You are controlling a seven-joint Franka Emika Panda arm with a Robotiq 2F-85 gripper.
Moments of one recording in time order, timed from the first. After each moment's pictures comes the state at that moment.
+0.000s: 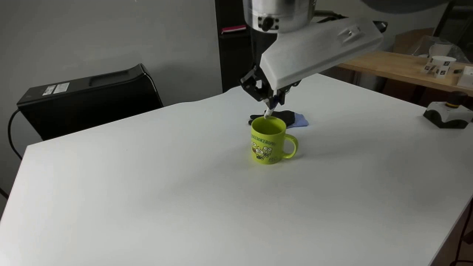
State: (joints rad) arm 0.32 0.18 -0.04 -2.31 -0.71 2.59 1.08
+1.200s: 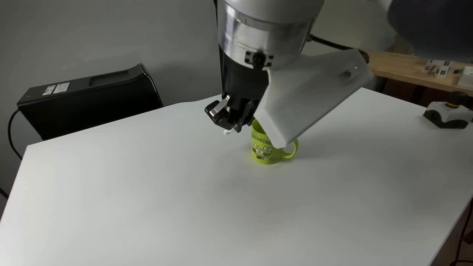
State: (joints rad) arm 0.35 0.19 0.02 -2.36 -1.08 2.80 1.25
